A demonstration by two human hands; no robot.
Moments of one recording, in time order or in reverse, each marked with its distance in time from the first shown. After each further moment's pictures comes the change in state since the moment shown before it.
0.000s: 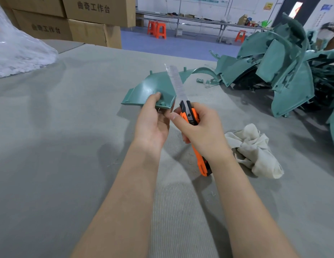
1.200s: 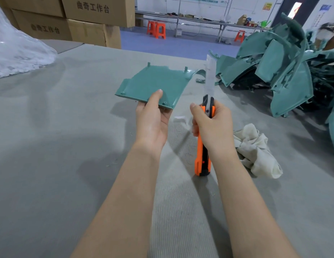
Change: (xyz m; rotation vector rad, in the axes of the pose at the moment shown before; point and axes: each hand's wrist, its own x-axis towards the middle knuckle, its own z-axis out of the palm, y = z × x) left_hand -0.007 -0.002 0.004 -0.009 -0.030 0.173; right_hand 0.006 -0.001 -0.010 0.051 0.248 0.094
